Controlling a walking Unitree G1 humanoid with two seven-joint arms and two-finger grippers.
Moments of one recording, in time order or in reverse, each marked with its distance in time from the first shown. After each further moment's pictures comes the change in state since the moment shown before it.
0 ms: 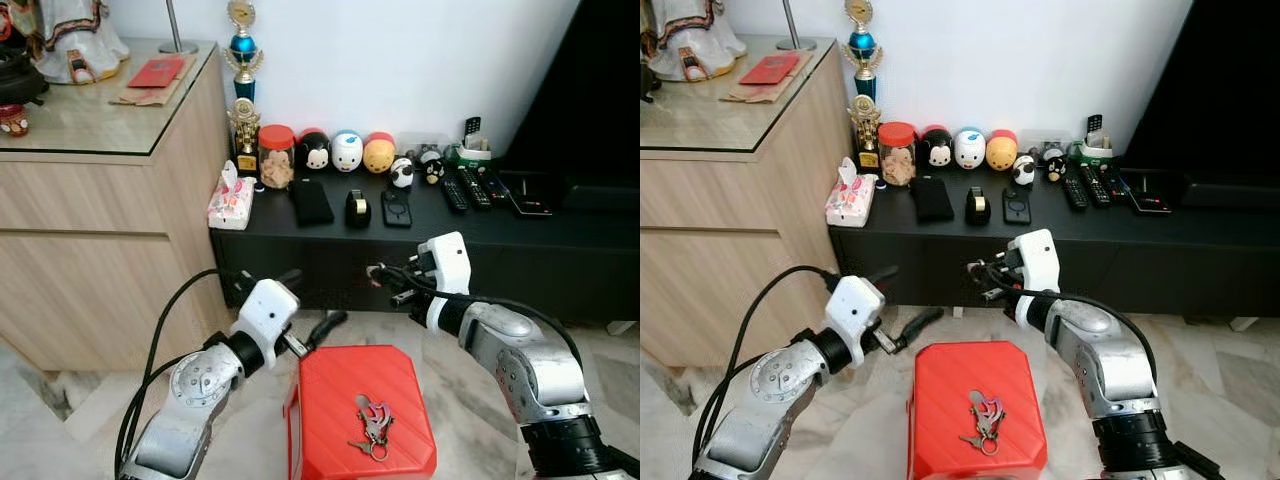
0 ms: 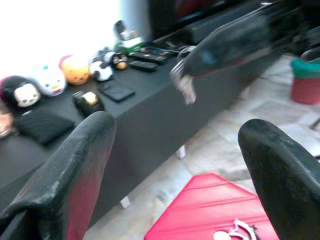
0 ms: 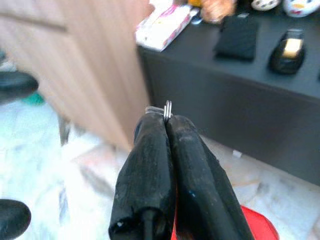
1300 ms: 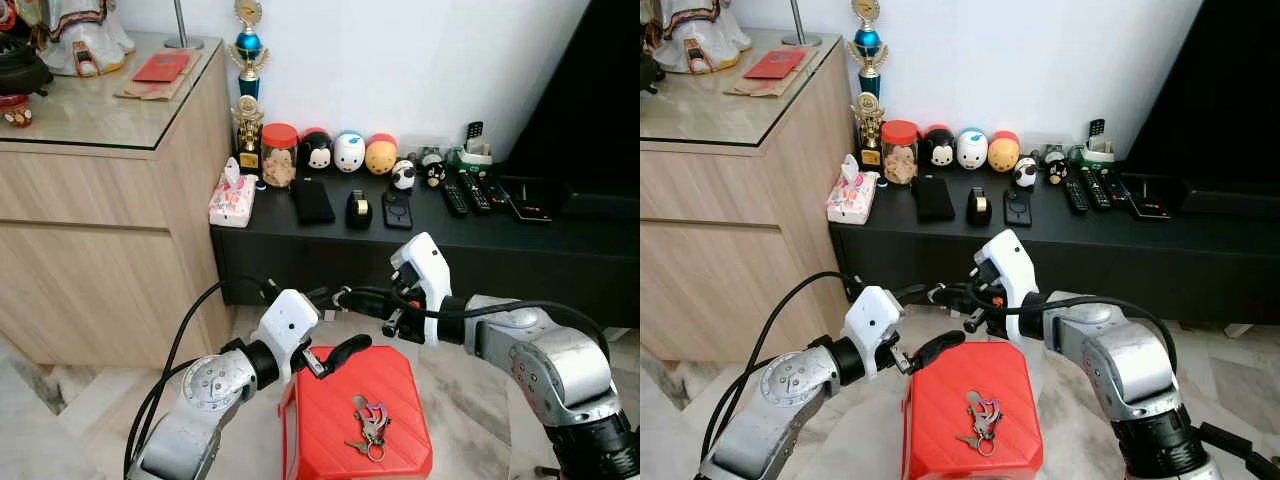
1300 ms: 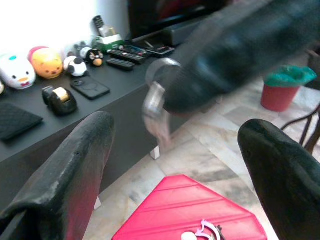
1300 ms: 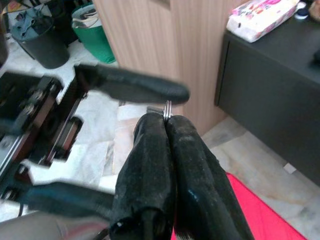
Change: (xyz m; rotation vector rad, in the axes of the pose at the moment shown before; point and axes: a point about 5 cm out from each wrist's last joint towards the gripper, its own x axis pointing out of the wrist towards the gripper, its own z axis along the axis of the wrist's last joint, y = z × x) left arm 0.005 -0.011 0.004 -0.101 -0.002 -0.030; right arm -0.014 0.036 0.015 -0.077 0.065 0.310
